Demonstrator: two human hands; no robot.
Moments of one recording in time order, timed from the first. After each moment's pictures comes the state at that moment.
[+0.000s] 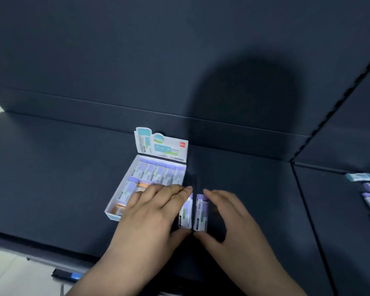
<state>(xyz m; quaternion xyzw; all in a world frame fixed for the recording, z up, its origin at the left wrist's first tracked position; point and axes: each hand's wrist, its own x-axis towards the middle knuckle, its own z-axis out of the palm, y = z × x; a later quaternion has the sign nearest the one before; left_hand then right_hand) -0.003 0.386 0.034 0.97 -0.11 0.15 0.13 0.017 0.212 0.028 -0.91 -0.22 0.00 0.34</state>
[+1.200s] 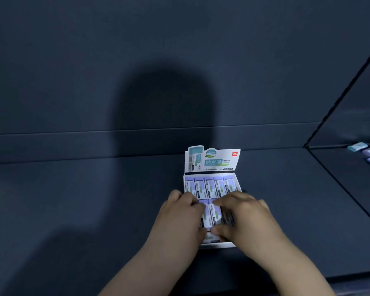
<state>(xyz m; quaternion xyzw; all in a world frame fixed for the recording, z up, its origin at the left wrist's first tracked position) 0.047 0.511 0.022 0.96 -0.24 0.02 0.15 0.035 0.352 0.027 -0.98 -0.07 0.00 0.17</state>
